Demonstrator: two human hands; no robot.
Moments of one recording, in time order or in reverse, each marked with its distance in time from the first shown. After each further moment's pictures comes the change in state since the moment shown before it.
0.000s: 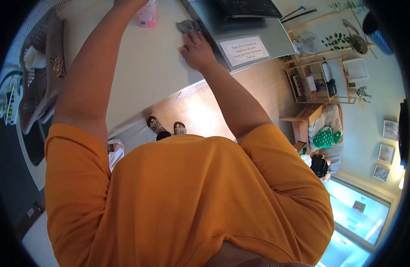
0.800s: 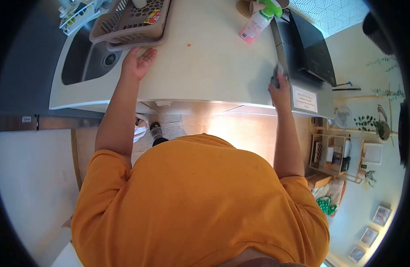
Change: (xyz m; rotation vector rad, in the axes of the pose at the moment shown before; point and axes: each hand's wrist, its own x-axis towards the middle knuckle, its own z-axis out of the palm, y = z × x) left_hand -0.233 -0.214 -0.205 -1.639 0.532 -1.452; right_hand -0.028 -0.016 -0.053 0.262 0.020 0.095
